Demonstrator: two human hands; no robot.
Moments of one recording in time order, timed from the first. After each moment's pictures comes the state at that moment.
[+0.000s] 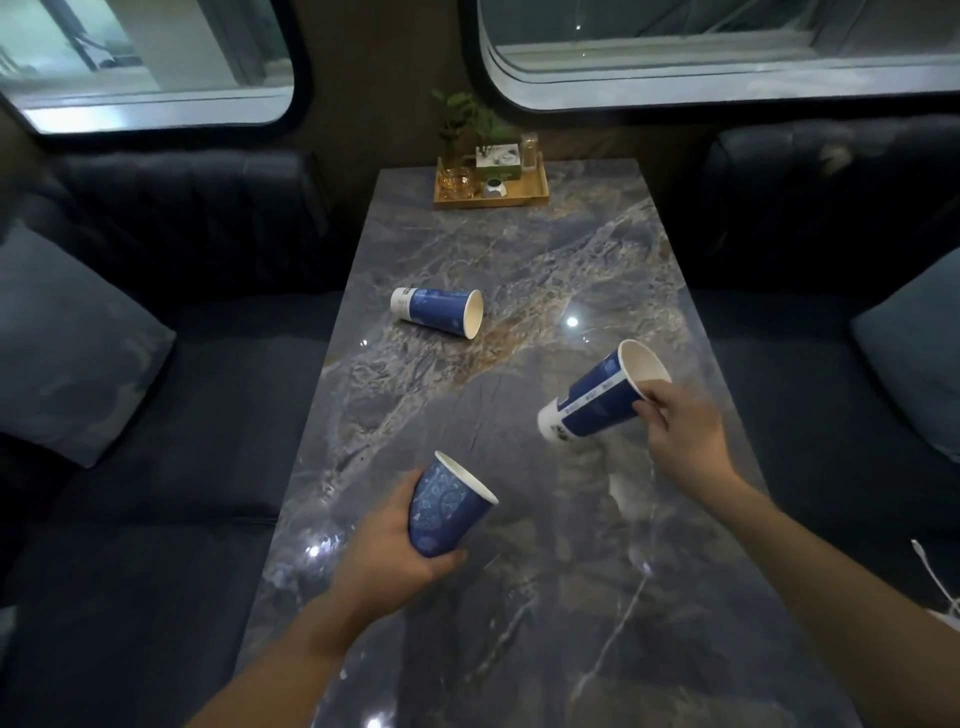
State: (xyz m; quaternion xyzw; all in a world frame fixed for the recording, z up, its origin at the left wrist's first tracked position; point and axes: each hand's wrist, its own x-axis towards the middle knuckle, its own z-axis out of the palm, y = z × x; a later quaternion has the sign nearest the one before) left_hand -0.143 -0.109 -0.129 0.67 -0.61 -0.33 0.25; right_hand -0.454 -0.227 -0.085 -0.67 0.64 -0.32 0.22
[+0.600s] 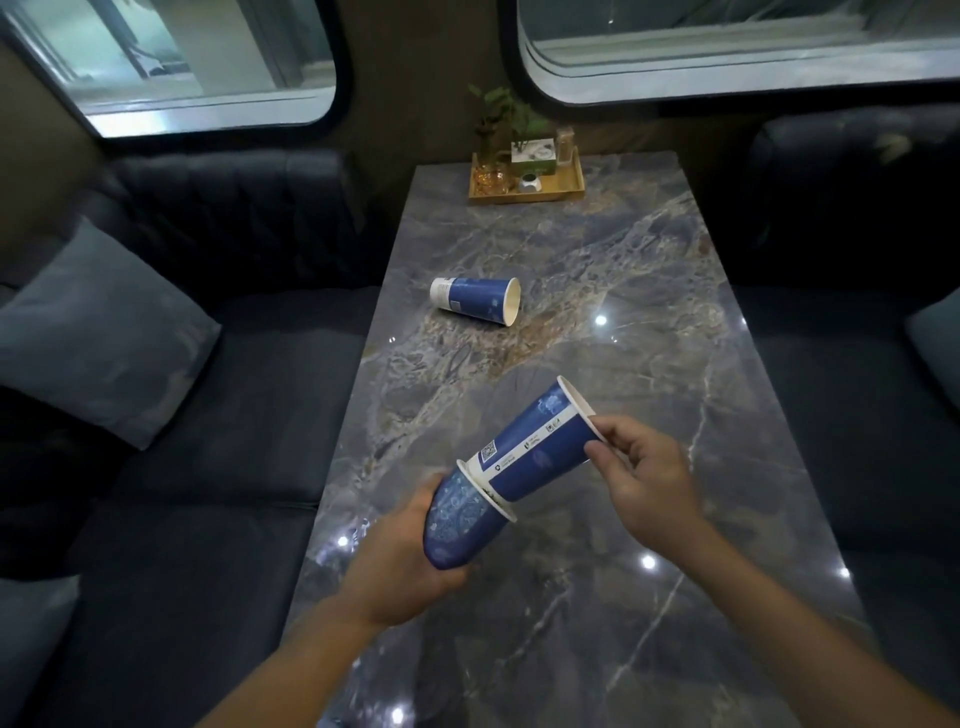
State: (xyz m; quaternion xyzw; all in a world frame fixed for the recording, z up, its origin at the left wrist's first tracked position) left_hand -0.122 -0.083 -0.113 0.68 -0.65 -0.30 0.19; right_hand -0.377 -0.164 -0.070 -0.64 0.48 -0.43 0.41
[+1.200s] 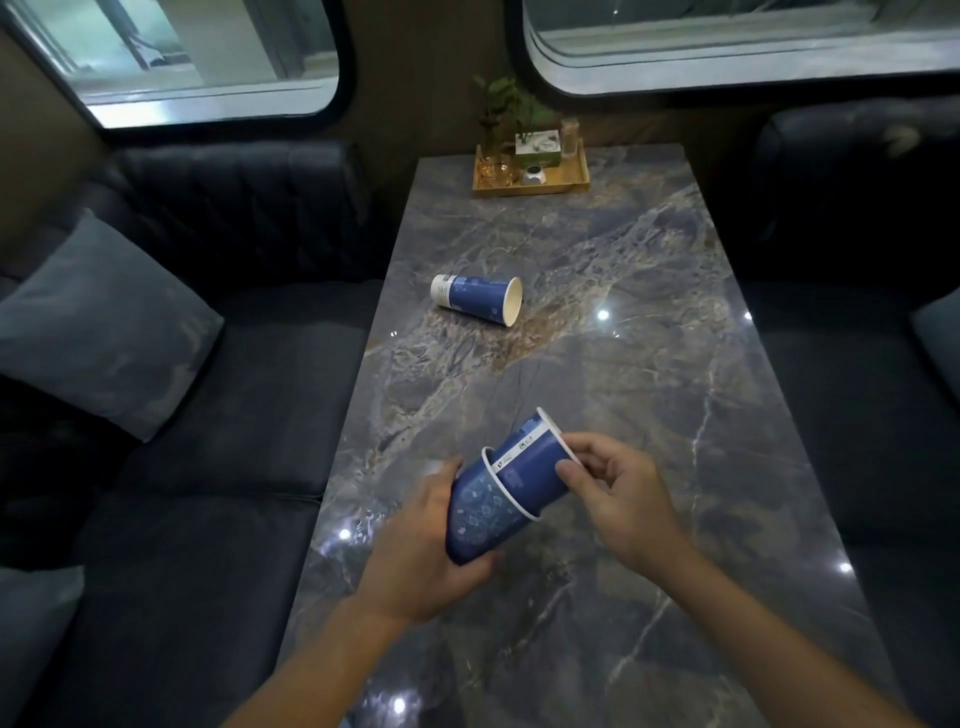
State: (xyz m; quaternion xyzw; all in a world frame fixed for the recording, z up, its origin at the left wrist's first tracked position) left_hand -0.138 -0.082 -0.112 0.66 -0.69 -0.23 0.20; right_hand -0.355 -0.145 -0.083 -0.60 0.46 -0.43 0.50
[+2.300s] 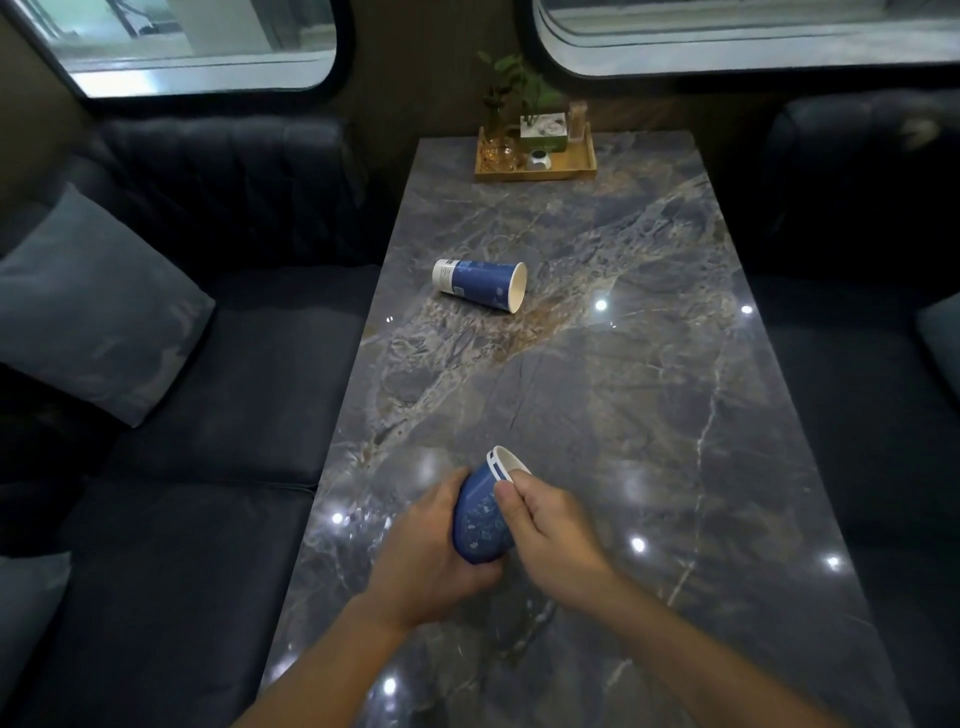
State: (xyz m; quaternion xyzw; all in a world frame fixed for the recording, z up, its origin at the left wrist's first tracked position) left_hand -0.149 -0.090 -0.114 0.67 -0.64 -0.30 0.23; right_hand -0.302 -0.125 -0.104 -0.69 0.51 -0.28 0.43
